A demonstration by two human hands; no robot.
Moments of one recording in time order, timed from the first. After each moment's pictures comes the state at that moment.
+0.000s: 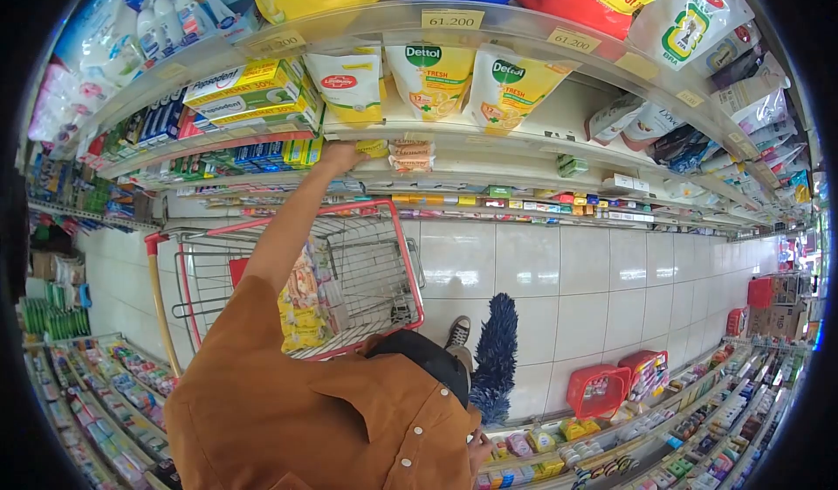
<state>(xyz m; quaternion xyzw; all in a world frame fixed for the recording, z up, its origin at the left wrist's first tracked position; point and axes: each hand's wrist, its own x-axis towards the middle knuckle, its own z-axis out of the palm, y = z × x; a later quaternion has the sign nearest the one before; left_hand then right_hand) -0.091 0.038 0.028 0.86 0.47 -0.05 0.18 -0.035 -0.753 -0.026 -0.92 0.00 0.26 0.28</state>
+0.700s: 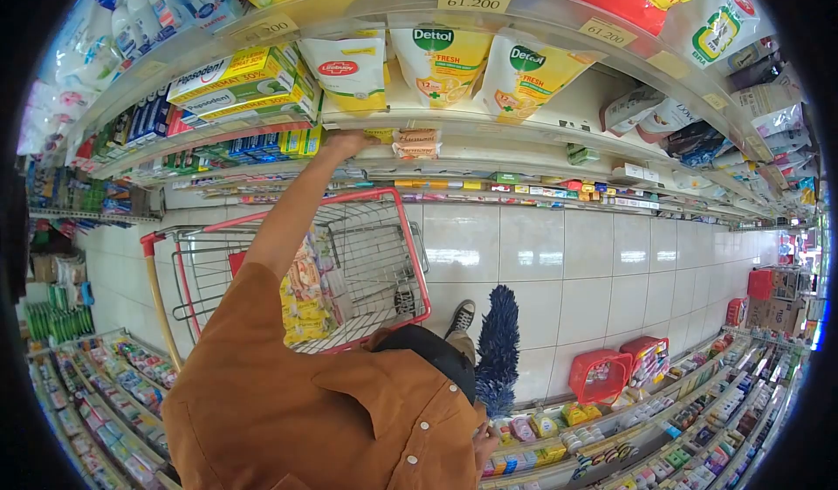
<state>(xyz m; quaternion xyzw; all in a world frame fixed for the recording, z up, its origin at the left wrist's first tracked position) -0.078 0.058 0.005 0.86 0.46 -0.08 0.22 -0.034 -0.731 0.003 -0.93 0.05 0.28 0.22</state>
